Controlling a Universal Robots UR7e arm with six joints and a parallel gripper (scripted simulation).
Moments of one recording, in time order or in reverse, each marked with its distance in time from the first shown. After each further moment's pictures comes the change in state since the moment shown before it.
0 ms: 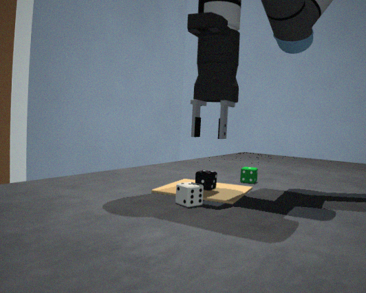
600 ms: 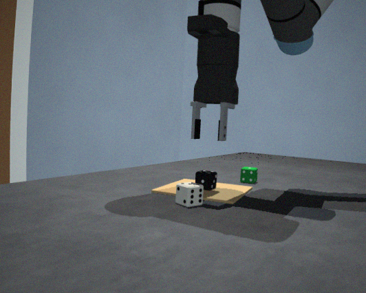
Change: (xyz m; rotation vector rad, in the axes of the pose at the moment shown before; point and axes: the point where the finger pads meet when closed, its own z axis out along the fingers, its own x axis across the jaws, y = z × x) arm 0.000 0.000 0.003 0.000 0.000 0.000
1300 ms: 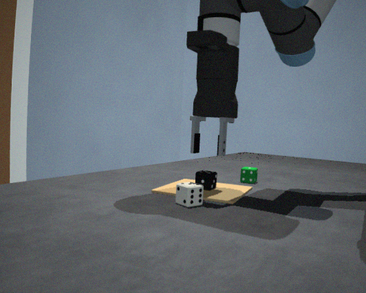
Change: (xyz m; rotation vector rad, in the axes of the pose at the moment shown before) arm 0.000 0.000 0.025 0.000 -0.001 0.000
